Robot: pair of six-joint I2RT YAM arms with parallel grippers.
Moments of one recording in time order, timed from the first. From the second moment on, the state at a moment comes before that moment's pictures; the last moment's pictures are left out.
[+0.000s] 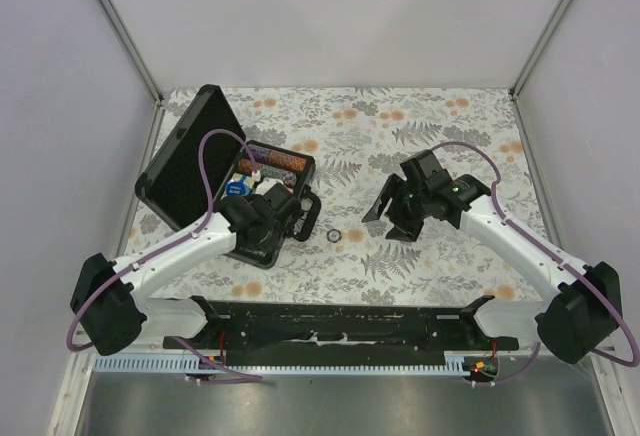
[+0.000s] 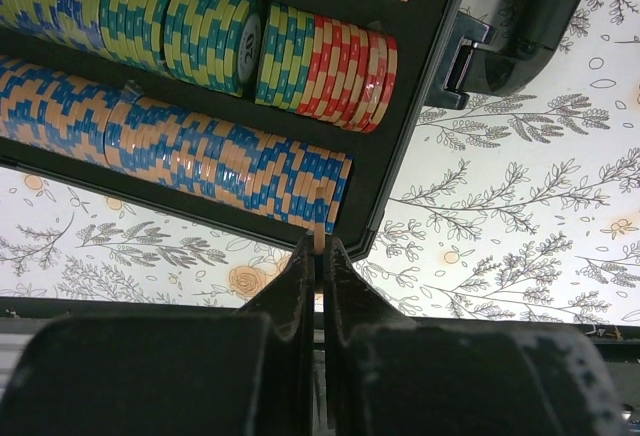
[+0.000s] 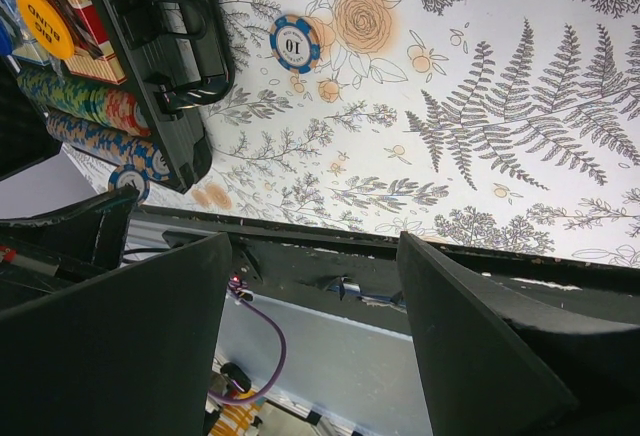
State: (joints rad) left arm -0.80 1.25 0.93 -0.96 -0.40 -0.65; right arm 0.56 1.25 1.02 -0.80 -0.20 1.07
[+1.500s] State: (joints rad) left arm -0.55 1.96 1.65 -0.81 -0.28 -0.23; right arm 0.45 1.35 1.10 -0.85 -0.21 0.88
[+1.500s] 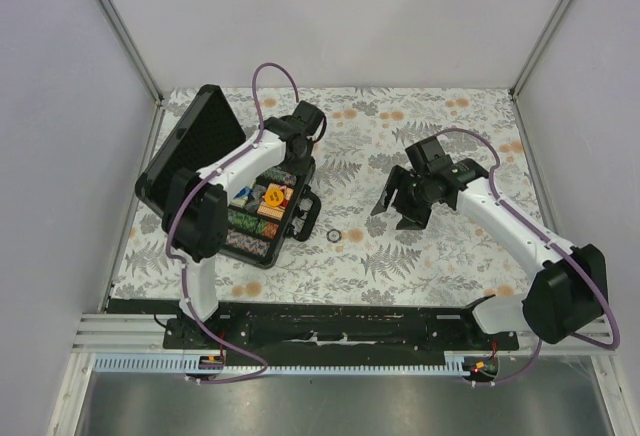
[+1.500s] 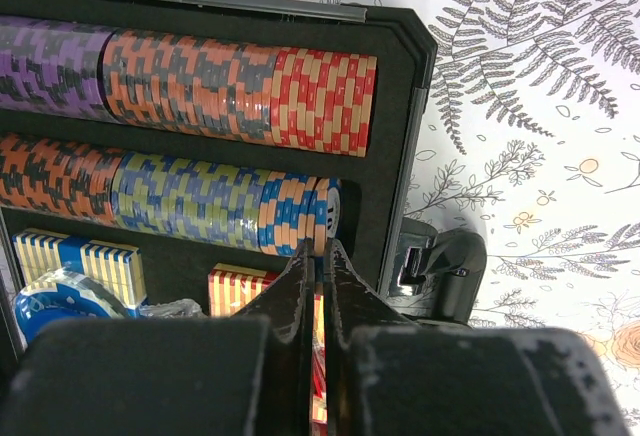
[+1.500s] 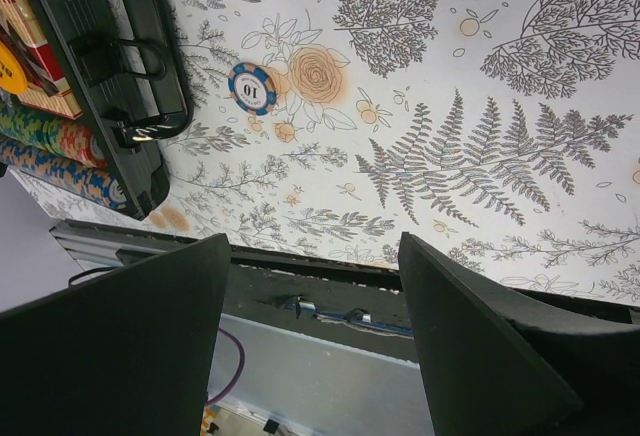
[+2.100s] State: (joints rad) left arm -0.54 1.99 1.64 -0.81 -0.32 -0.19; right arm 0.45 1.40 1.10 -0.85 -0.23 0.87
